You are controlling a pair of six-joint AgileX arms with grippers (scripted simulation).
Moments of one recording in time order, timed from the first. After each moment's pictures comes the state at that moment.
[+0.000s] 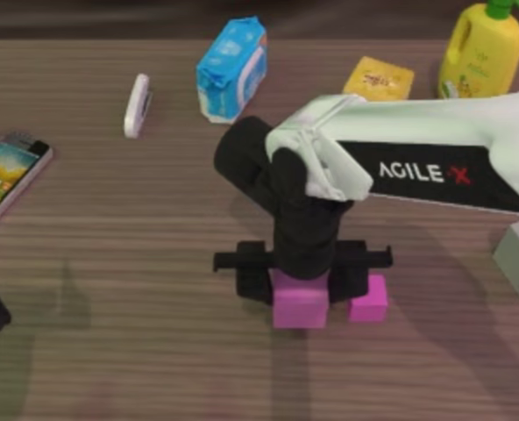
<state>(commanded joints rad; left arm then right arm) 0.02 0.00 0.00 0.00 0.00 0.00 0.78 2.20 1.58 -0.94 0.02 0.78</state>
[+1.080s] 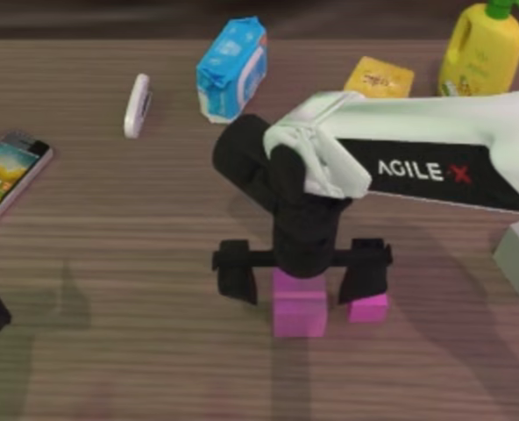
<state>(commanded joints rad) 0.02 0.00 0.00 0.00 0.00 0.00 0.77 2.19 1.59 -0.95 0.02 0.79</state>
